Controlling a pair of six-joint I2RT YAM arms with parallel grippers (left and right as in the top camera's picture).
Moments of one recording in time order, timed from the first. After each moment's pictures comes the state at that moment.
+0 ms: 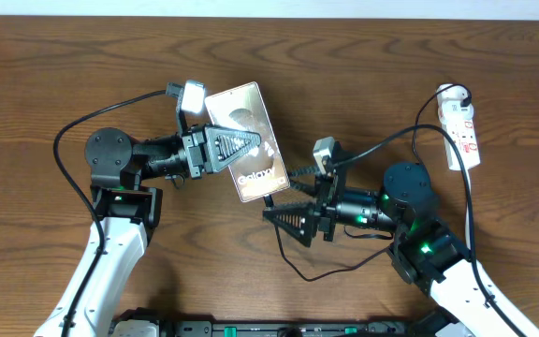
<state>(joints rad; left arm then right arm) -0.09 1.24 0.70 0.80 1.30 -1.23 0.56 1.04 0.64 0.22 -0.81 0.52</state>
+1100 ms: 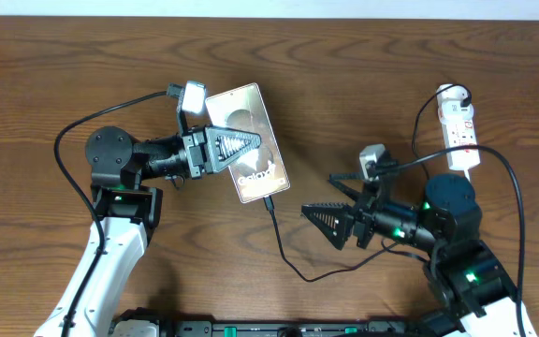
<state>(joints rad) -0.09 1.24 0.70 0.78 1.30 -1.23 0.39 0.79 0.65 -0.22 -0.71 0.41</state>
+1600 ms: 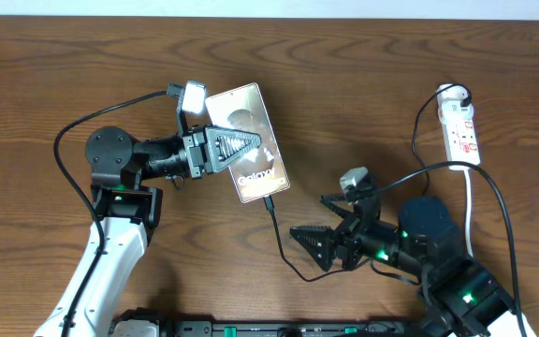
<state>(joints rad) -0.09 1.24 0.70 0.78 1.30 -1.21 0.63 0.74 0.65 -0.34 -0.44 0.39</state>
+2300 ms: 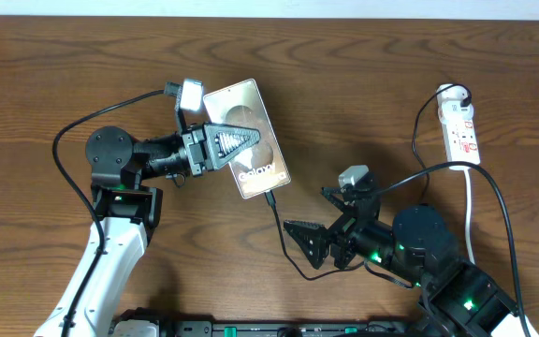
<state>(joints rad) -0.09 1.24 0.70 0.78 1.26 -1.21 0.74 0.74 0.69 -0.31 -0.25 0.42</state>
